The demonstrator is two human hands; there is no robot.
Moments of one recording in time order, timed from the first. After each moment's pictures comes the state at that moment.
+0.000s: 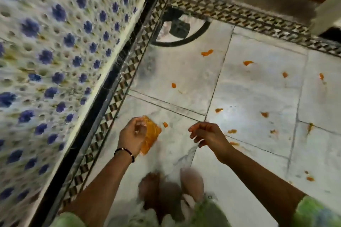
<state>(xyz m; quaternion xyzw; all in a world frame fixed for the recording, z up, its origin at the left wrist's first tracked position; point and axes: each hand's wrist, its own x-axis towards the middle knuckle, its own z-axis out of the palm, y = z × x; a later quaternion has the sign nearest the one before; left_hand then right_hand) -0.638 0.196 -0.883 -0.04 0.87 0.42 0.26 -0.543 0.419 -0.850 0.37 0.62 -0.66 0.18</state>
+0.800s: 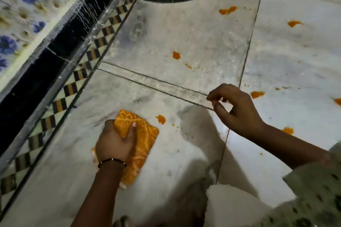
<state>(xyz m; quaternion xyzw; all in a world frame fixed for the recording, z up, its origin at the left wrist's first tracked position) -0.623 0.180 -1.198 -0.09 0.96 0.26 0.09 -0.560 0.472 -1.140 0.01 0.92 -0.38 -0.10</state>
